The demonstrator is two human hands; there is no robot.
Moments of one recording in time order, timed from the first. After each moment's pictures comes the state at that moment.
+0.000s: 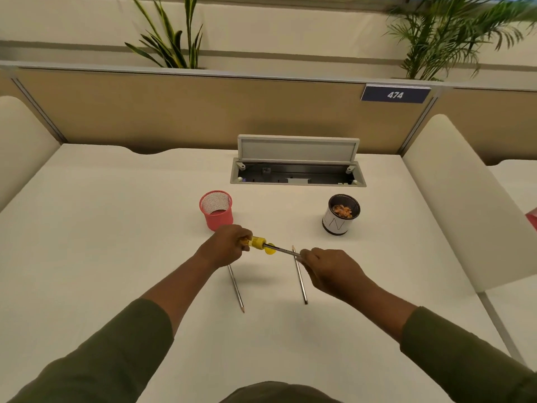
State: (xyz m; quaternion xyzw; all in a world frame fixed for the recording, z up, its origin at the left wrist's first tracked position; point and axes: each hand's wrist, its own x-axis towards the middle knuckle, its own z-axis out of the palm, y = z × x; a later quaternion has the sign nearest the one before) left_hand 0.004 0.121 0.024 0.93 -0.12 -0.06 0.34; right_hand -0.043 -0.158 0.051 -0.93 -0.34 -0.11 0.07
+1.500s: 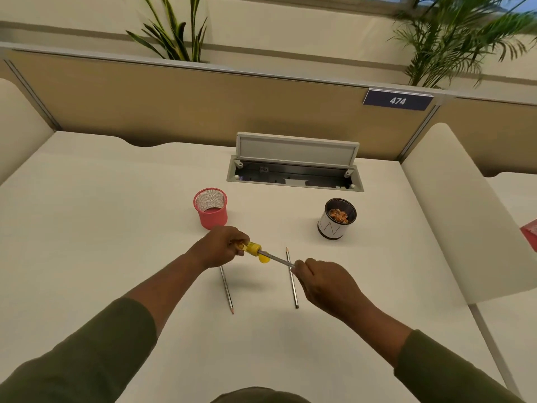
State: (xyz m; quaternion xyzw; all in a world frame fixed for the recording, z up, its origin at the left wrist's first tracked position) left_hand 0.007 0.122 0.020 0.92 -0.13 -0.09 0.37; right_hand -0.055 -0.161 0.052 -0.93 -0.34 -0.12 0.02
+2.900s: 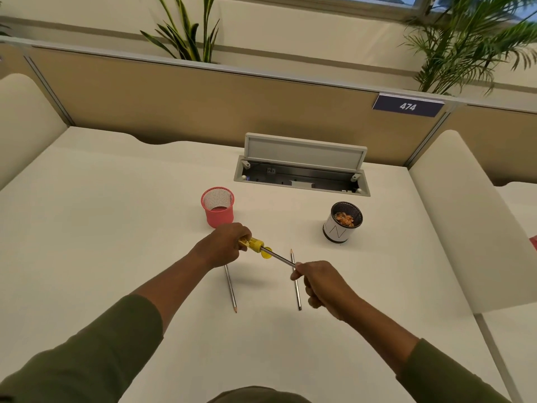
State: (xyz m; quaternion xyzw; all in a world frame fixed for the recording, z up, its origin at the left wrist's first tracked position) left_hand -0.001 0.122 0.031 0.94 -0.16 -0.05 0.29; right_hand -0.057 -0.130 0.083 -0.78 0.12 0.29 0.55
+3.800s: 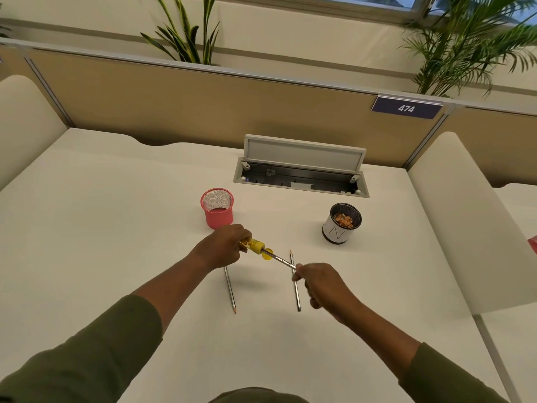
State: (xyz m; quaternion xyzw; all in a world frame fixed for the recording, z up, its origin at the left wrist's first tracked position) left_hand -0.002 0.122 0.030 0.95 -0.18 -0.03 0.27; right_hand -0.064 -0.132 0.085 -0.81 0.09 0.25 0.52
